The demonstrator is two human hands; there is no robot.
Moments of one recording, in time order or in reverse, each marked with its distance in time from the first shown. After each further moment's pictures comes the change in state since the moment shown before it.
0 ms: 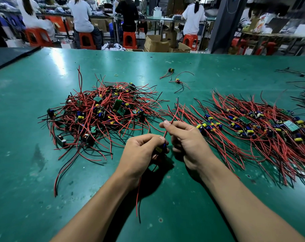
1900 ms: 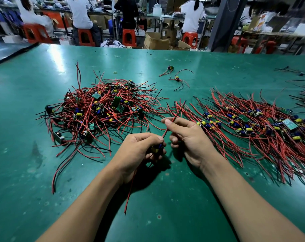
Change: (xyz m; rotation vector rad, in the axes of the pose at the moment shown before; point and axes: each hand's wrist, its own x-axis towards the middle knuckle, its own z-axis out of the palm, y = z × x) left_hand 0.000 0.005 -0.010 -0.017 -0.121 -0.107; right_hand 0.004 -0.001 -0.009 0.079 0.001 -0.036
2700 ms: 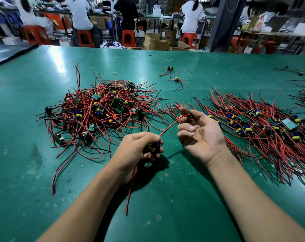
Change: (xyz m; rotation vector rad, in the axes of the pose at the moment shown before) left_hand 0.003 -0.003 -0.005 -0.015 0.007 -0.011; right_hand -0.001 -0.031 -0.013 0.632 0.015 0.223
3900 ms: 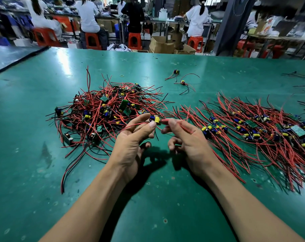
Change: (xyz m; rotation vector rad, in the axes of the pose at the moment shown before) left_hand 0.004 0.009 -0.008 -0.276 0.173 0.181; right_hand -0.006 0.043 0.004 -0.713 -0.123 -0.279
